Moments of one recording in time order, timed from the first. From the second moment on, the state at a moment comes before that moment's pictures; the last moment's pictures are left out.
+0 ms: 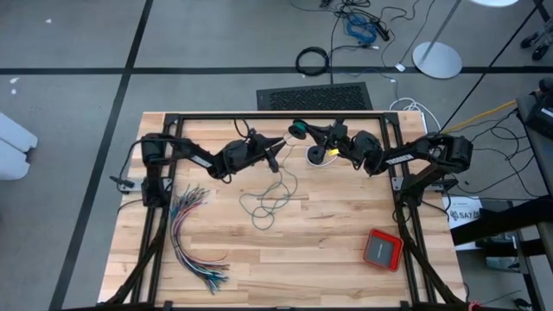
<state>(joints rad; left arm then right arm) 0.30 1.93 0.71 1.21 -0.19 -0.12 -0.42 1.53 0.43 1.31 0.08 0.04</state>
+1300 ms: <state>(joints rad) 0.30 1.99 0.81 1.13 -0.20 -0.14 -0.42 1.53 0.43 1.35 0.08 0.03</state>
